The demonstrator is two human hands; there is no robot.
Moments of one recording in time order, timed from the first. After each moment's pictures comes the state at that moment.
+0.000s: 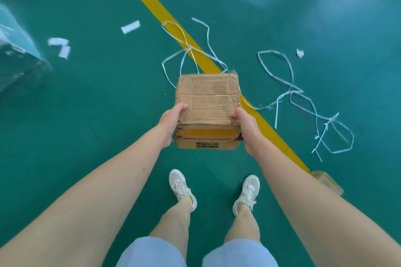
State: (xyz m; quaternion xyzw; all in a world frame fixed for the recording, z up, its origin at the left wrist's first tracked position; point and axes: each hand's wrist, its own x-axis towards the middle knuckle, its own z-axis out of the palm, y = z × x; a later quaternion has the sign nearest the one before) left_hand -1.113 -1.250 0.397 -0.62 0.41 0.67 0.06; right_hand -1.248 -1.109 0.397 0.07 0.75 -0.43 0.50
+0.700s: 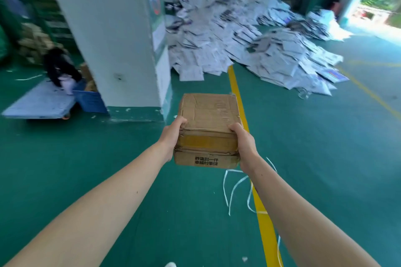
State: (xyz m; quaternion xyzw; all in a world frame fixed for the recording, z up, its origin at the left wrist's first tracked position) left_hand -0.984 -1.277 0.685 -0.62 0.34 0.60 -0.37; right_hand -1.171 -1.251 0.677 -0.30 0.63 -0.47 0.54
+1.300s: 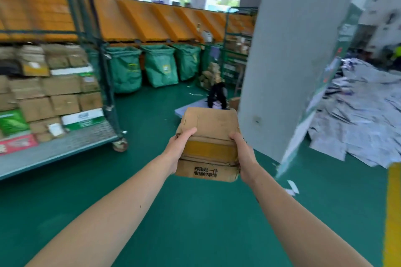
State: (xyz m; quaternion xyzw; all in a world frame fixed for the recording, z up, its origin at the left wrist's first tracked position) left_hand -0.675 -1.105 0.760 -0.66 0.11 0.41 -0.62; right_hand -0.816 -1.224 0.756 -0.55 0.41 -0.26 0.68
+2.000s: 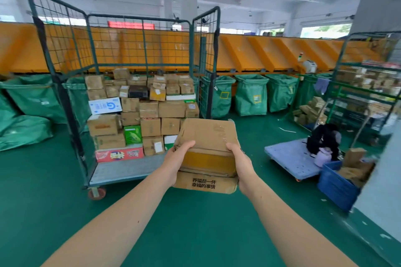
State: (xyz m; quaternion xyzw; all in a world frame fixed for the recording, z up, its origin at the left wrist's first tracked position) left_hand -0.289 -0.892 0.775 -0.67 -0.04 0.22 -0.70; right_hand -0.371 -1.062 0.775 -0.61 0.25 -0.09 0.75
